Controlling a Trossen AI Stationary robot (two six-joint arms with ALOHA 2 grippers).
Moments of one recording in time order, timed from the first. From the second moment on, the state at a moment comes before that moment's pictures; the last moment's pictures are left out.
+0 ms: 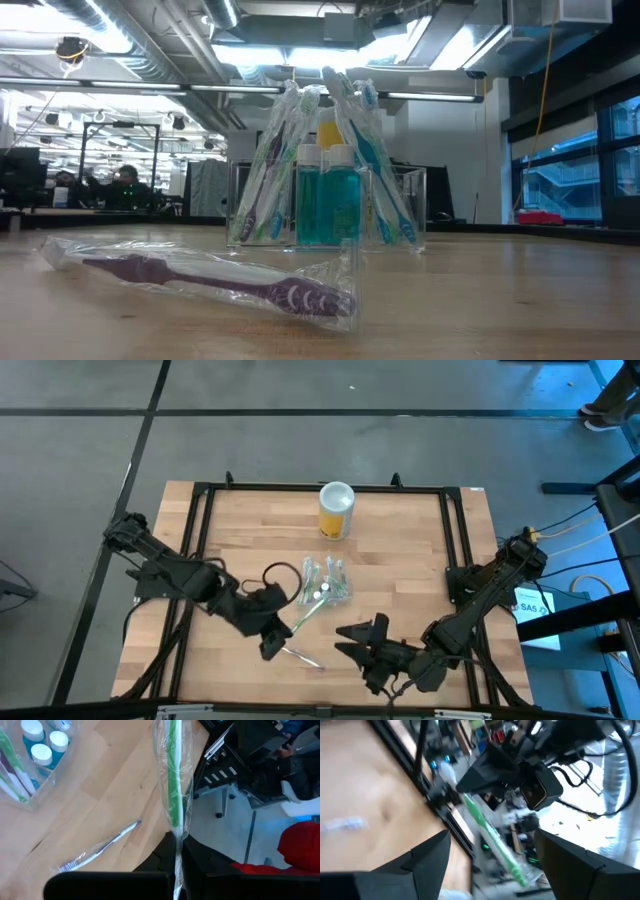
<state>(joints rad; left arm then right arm) -0.55 1.48 1.48 -0.77 -0.20 -1.13 0.81 1.69 1.28 0.20 1.03 -0.96</state>
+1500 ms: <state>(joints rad) -0.39 1.56 1.48 -0.64 0.00 -1.10 0.66 1.79 1.30 0.11 1.08 -1.40</state>
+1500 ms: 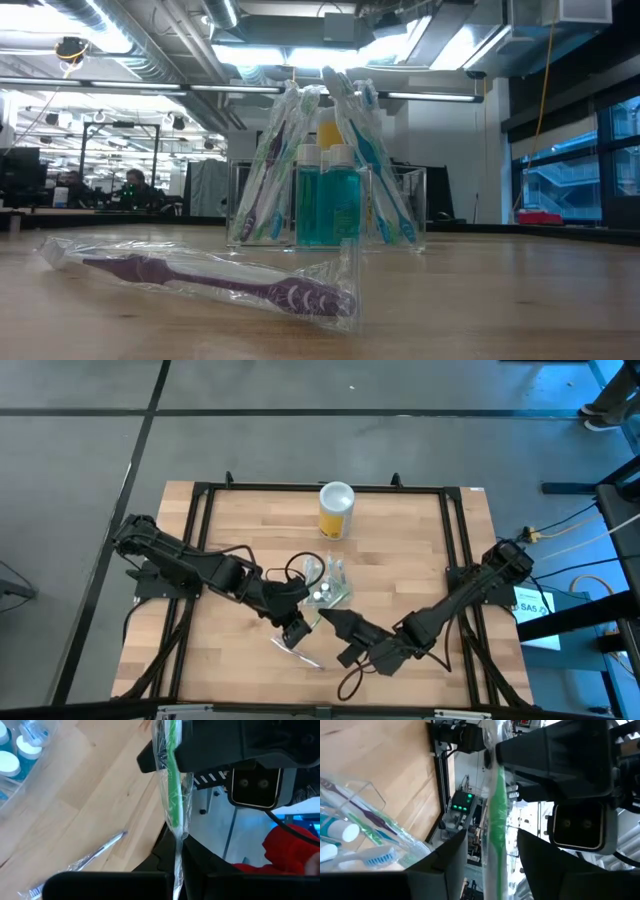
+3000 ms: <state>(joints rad) -0.39 1.55 1.48 -0.57 -0.09 -0.91 0.74 1.80 1.30 0.07 1.25 -1.22</state>
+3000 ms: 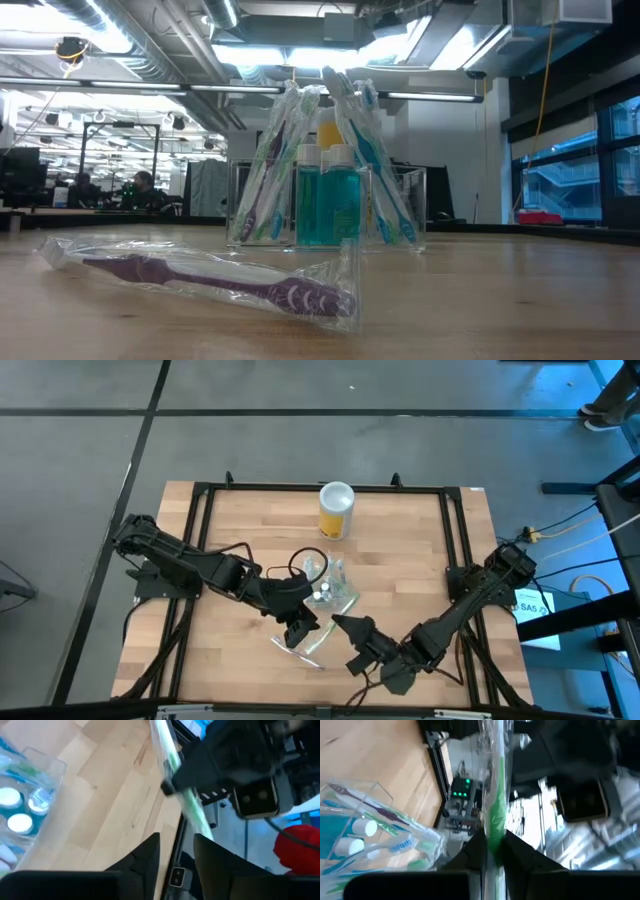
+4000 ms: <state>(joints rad) -0.52 1.55 1.47 -0.97 -0.85 -0.57 0.79 1.44 1.29 -0.59 1.11 0.43</state>
